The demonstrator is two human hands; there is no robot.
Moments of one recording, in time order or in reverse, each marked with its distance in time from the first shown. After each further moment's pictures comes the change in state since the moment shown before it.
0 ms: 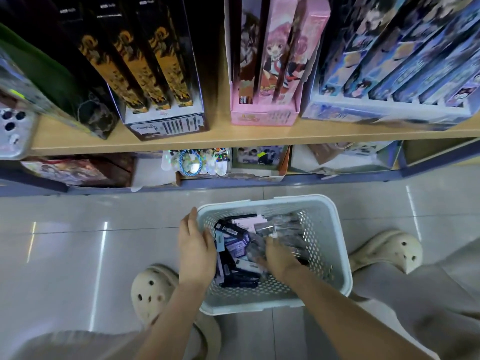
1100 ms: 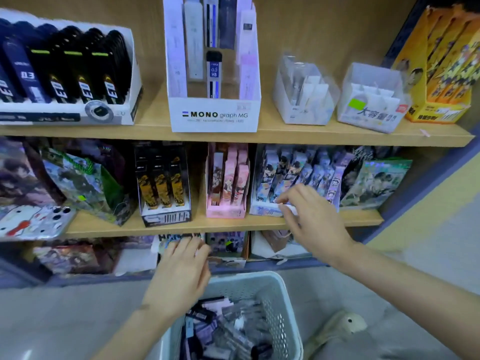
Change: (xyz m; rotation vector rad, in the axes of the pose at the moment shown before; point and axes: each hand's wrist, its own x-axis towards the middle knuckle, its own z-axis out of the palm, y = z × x) left_hand -0.011 0.127 -0.115 0.559 0.229 0.956; right_hand -0.219 -0.032 -0.272 -0.326 1.247 -0.590
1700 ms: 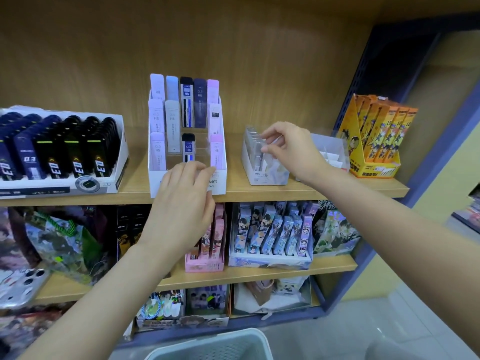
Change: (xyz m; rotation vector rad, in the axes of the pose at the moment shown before) left_hand 0.147 0.026 -0.140 0.014 0.384 -0.048; right_hand 0.158 0.029 -0.119 0.291 0.132 0.206
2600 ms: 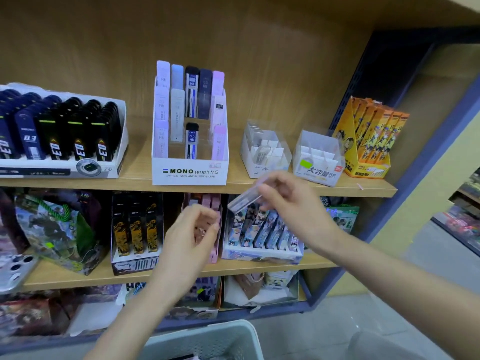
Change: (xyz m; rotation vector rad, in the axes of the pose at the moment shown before) left_hand -0.063 0.025 0.011 -0.934 -0.080 -0.458; right_hand -0.106 -0.044 0.010 0.475 -0.112 0.138
